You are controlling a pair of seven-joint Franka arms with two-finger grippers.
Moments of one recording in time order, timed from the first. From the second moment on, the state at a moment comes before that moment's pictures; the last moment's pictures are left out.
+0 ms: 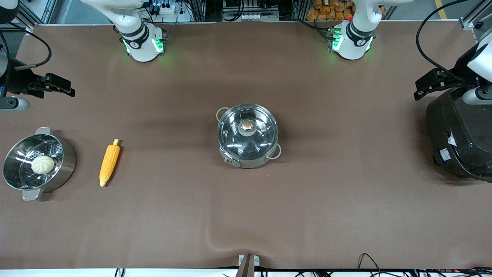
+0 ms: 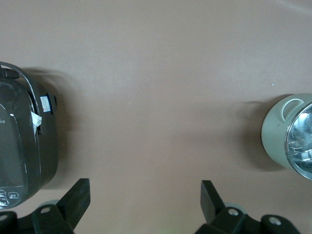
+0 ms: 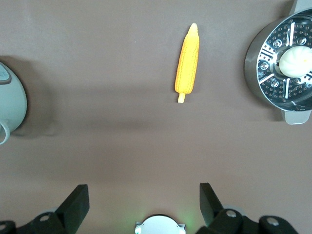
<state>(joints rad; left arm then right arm) -0.12 0.02 0.02 -1.46 -0.01 1.50 -0.10 -0.10 -0.01 0.07 -1.61 0.05 1.44 -0.05</state>
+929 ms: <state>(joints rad) -0.25 0.13 -0.04 -1.44 0.02 1.56 -0.31 -0.09 0.12 0.08 -1.66 0.05 1.60 -0.05</state>
